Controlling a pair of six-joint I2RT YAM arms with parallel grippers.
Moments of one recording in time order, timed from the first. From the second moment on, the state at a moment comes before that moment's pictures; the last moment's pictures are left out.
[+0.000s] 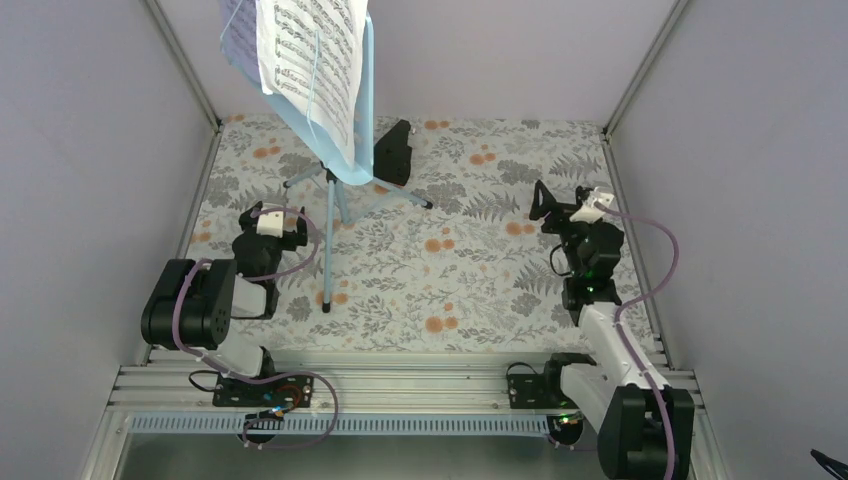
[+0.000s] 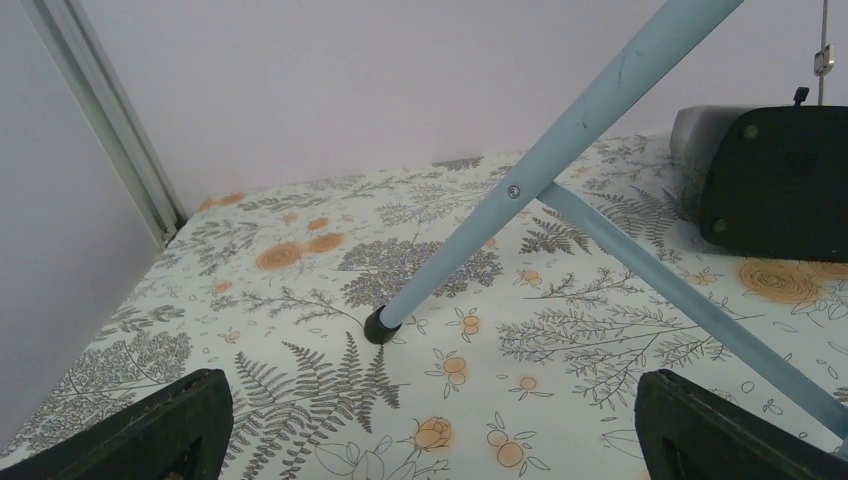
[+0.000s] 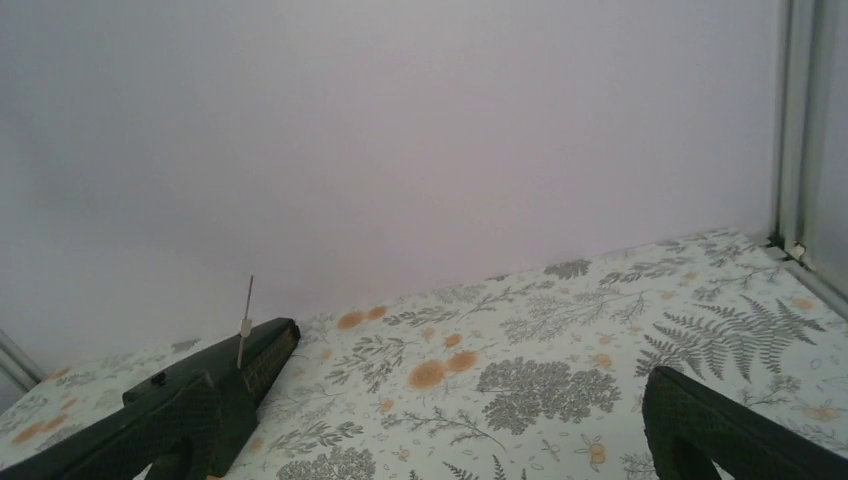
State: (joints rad) left arm 0.01 1.56 0.22 1.24 0.06 0.12; right arm -0.03 0.92 0.38 0.58 -0.14 0.31
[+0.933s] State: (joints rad) left arm 0.01 1.22 0.29 0.93 -0.09 0.02; right arm 0.38 1.91 1.49 -0.11 -0.28 0.34
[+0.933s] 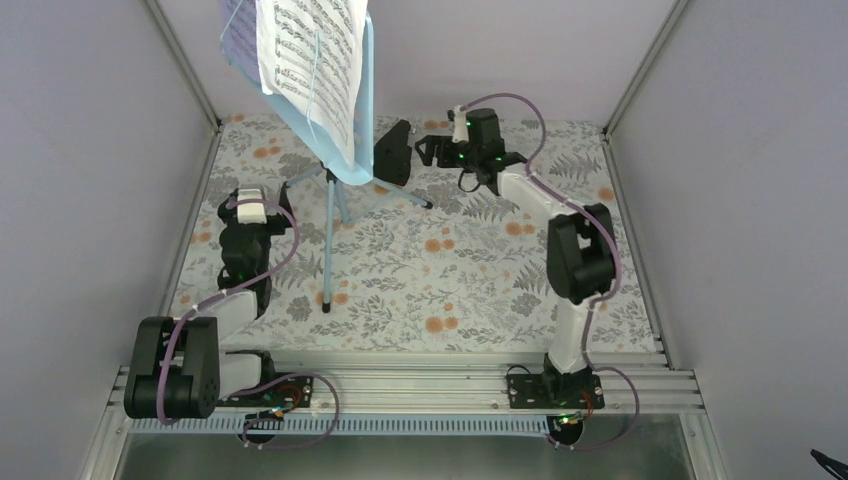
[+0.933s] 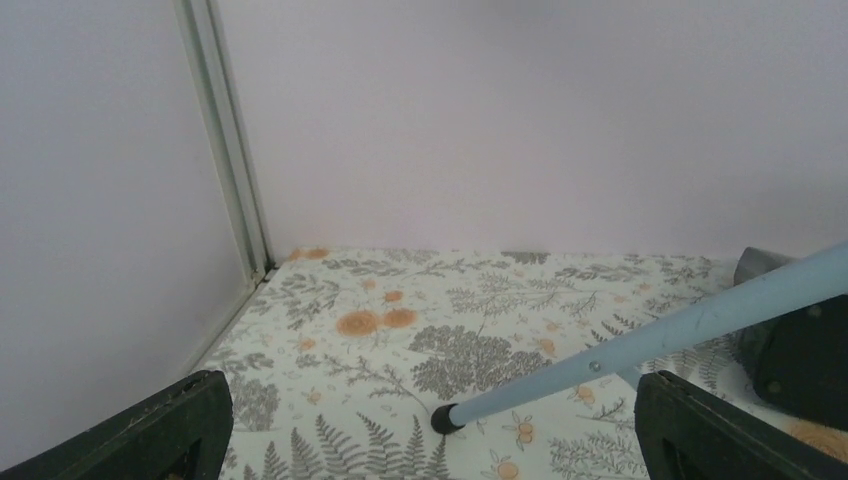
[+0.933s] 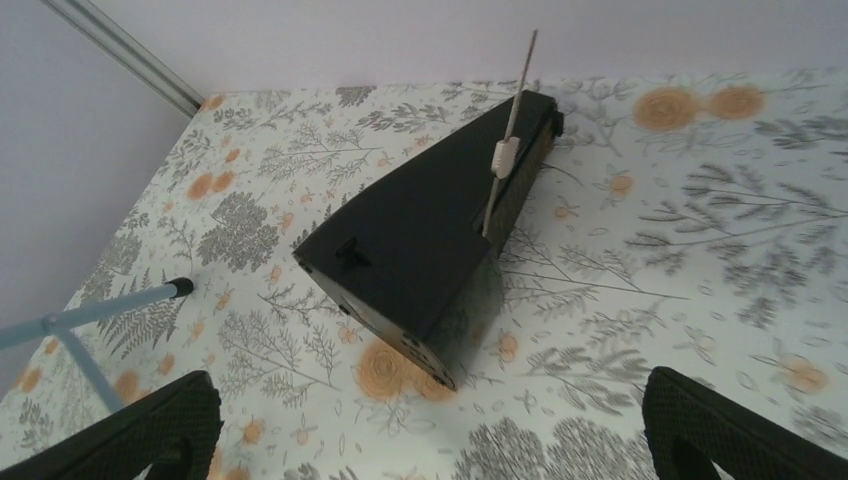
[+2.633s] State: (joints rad) left arm 0.00 1.26 0.33 0.79 -0.10 0.01; right arm 0.56 2.52 2.21 -0.31 -0.06 0.42
